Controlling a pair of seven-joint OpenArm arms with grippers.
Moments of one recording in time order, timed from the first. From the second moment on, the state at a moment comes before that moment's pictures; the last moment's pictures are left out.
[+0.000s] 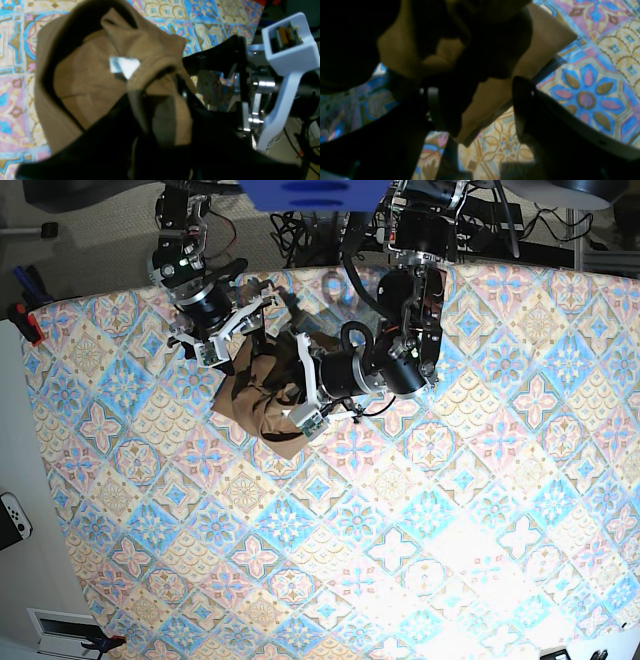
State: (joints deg) left arm 0.5 9.1 9.1 97.4 -28.2 -40.8 64.4; right arm -24.6 -2.3 10.9 98.9 -0.4 32.6 -16.7
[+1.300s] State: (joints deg) left arm -5.9 4.4 0.1 96.2 -48.7 -40.4 65.1; right arm -24.2 -2.1 12.9 95.8 -0.4 32.4 -16.7
